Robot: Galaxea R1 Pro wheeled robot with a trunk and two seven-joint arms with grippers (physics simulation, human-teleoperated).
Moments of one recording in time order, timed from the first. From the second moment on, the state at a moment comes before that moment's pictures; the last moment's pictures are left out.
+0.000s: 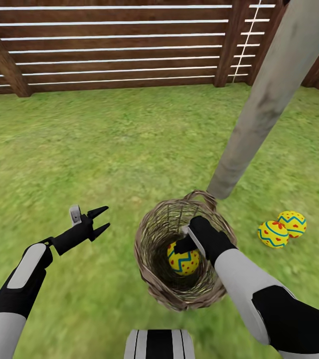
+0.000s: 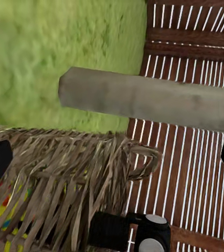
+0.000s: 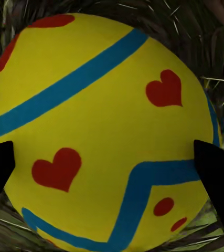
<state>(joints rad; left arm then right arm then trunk) -0.59 0.21 0.08 -1.14 1.44 0.87 -0.22 -1.02 0.15 0.23 -0.51 0.08 1.01 0.16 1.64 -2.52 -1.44</state>
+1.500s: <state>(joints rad) -0.59 0.22 0.08 -1.15 1.43 0.88 -0.22 -1.02 0.03 0.25 -0.53 0.09 1.01 0.67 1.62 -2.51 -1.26</state>
